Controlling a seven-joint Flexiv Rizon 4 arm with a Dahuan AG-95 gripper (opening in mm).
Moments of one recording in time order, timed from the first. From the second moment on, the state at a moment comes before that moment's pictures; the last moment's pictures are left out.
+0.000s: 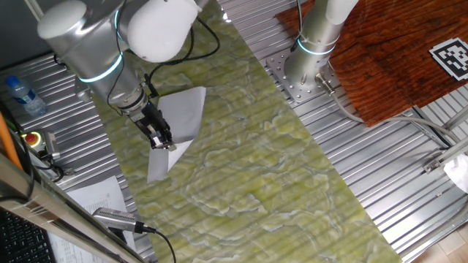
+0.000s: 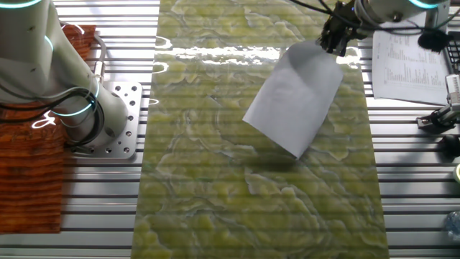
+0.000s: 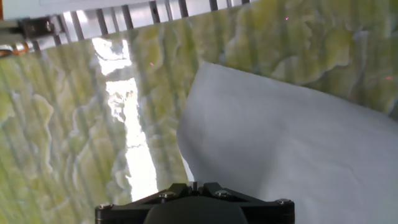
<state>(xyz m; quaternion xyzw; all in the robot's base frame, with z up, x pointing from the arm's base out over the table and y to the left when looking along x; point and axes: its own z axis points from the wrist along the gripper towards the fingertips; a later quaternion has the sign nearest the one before) 0.576 0.133 0.157 -0.10 -0.97 -0.15 0.13</state>
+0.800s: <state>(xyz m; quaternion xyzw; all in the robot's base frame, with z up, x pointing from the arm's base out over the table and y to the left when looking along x) 0.576 0.135 0.157 -0.04 -0.99 -0.12 0.11</state>
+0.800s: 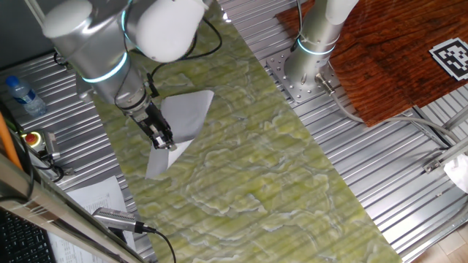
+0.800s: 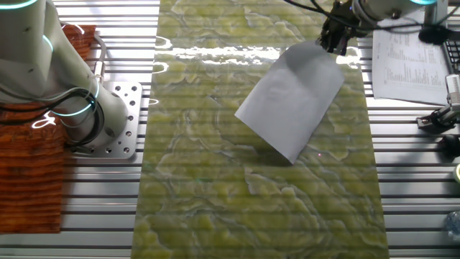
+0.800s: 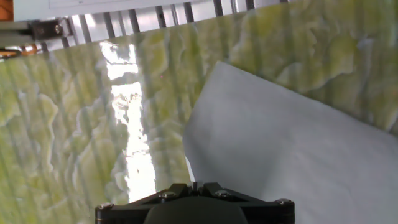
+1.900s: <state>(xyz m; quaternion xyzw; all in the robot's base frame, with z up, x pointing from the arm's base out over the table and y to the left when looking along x) 0.552 0.163 0.139 0.21 -0.97 -0.03 0.06</state>
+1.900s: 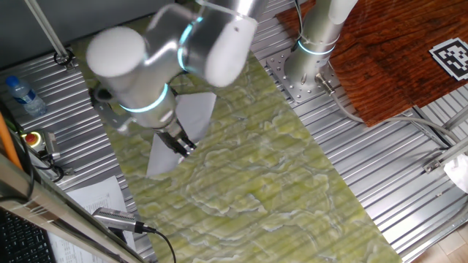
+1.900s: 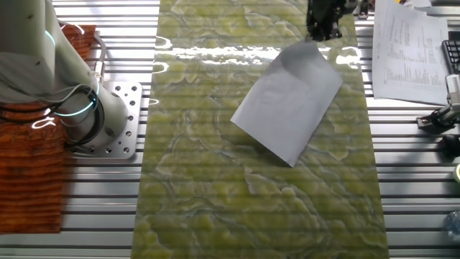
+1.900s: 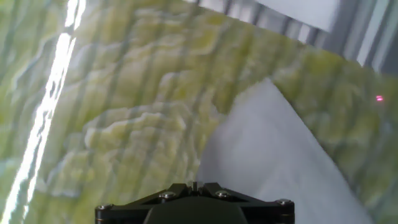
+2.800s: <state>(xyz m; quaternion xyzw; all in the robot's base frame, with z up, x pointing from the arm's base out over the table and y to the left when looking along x) 0.526 0.176 0.125 0.36 -0.93 0.03 -0.03</state>
